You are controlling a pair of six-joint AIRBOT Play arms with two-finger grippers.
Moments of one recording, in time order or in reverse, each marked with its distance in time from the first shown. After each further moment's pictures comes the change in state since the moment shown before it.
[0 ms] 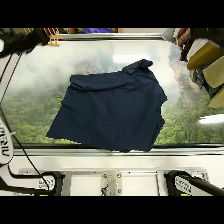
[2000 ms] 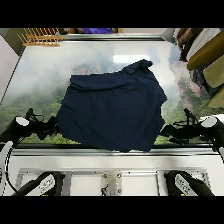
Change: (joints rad) left arm 0.181 0.357 -1.220 -0.060 0.122 -0.159; right arm -0.187 0.199 -1.055 0.010 0.423 0.251
